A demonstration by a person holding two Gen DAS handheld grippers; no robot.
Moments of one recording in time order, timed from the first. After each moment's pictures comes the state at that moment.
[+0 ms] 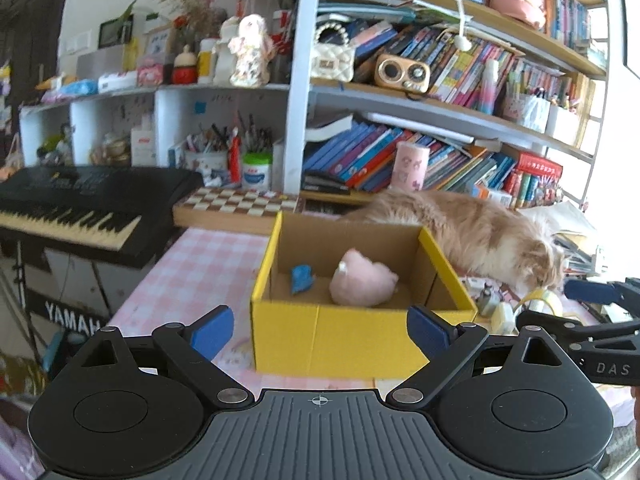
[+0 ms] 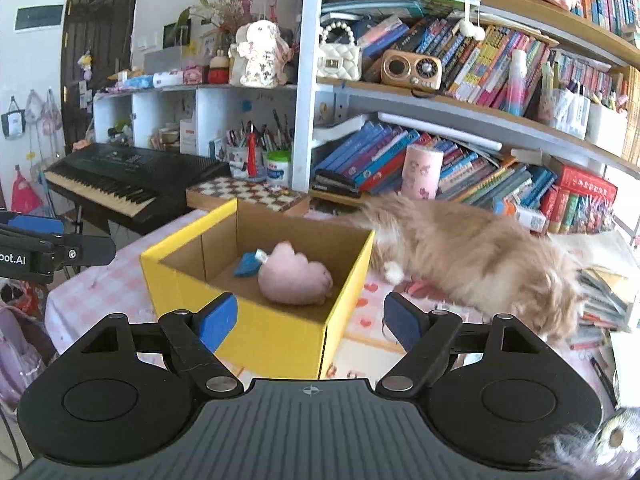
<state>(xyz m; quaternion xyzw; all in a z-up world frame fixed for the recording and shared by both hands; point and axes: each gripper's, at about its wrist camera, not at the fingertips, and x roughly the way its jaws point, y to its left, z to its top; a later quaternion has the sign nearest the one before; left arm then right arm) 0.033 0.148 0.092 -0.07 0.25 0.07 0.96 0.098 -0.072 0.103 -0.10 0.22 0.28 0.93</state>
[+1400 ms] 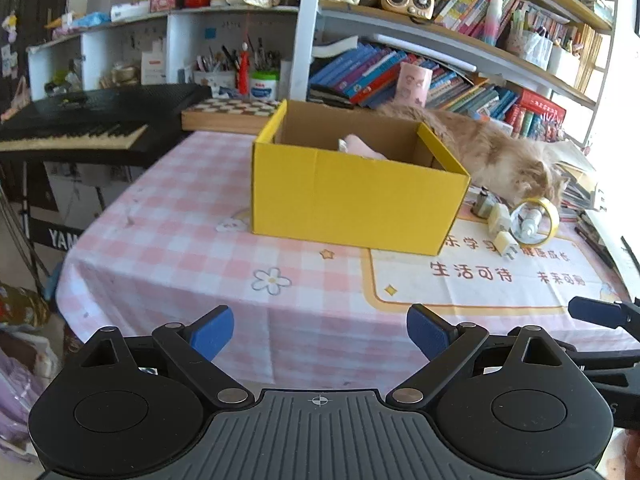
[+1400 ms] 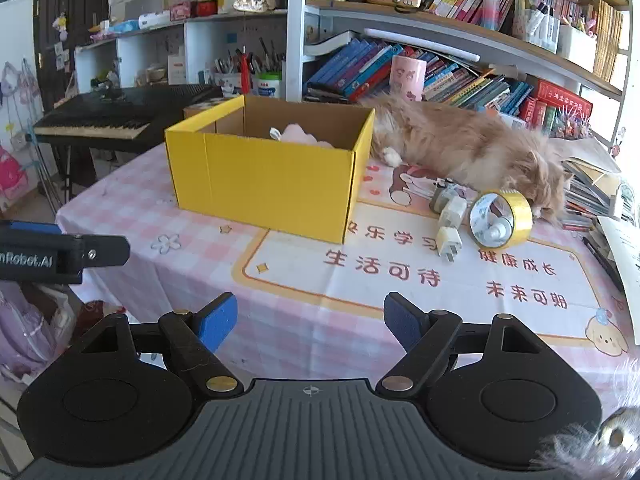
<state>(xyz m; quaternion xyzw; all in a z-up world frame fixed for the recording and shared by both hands) -0.027 0.125 0.023 -0.09 0.33 0.06 0.94 0.009 -0.076 0.028 -0.10 0.30 0.23 0.92</state>
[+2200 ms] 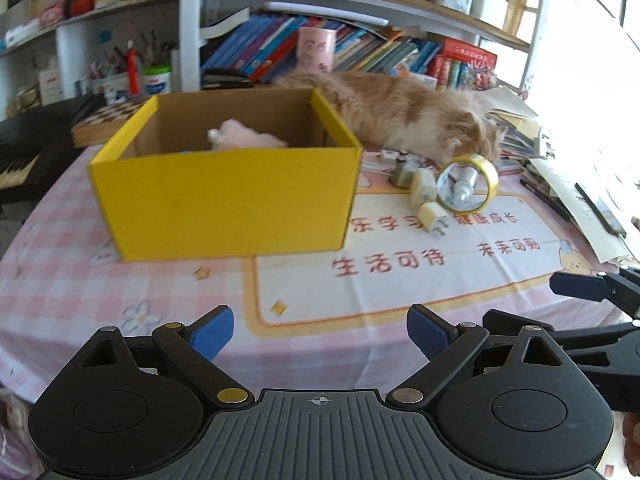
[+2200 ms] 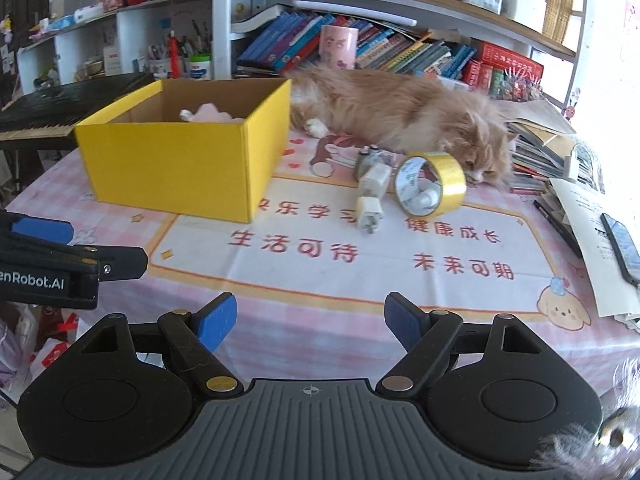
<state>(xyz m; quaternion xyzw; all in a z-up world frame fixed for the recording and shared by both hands) 0.047 0.049 0.012 -0.04 0.36 -0.04 0.93 0.052 -0.129 0.019 -0.09 0.34 0.16 0.92</state>
